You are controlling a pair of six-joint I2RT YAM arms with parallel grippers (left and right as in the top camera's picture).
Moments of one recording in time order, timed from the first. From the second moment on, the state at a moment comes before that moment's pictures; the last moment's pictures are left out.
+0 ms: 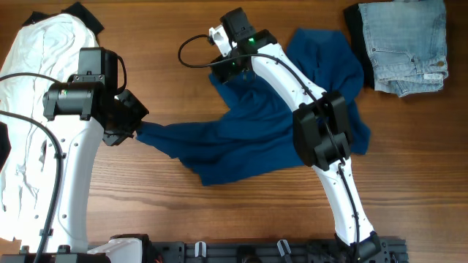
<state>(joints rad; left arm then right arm) 0.00 1.42 1.36 -1.27 0.02 -0.74 0.49 2.51 2.18 -0.76 -0.13 -0.18</state>
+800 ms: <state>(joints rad) 0.00 1.42 1.36 -1.26 0.02 -0.74 0.52 2.56 2.20 -0.80 -0.09 -0.17</state>
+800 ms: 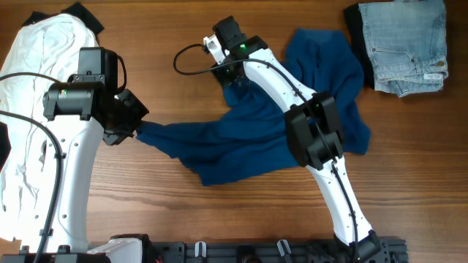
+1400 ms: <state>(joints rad) 0.14 1.42 1.63 -0.91 -0.12 -0.56 0.17 2.05 2.58 -0.88 -0.07 -0.13</state>
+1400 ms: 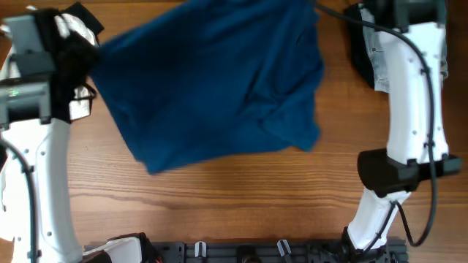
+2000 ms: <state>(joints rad) 0.16 1.42 1.70 -1.00 0.00 -0.54 0.14 2.05 2.57 -1.02 -0.17 -0.09</state>
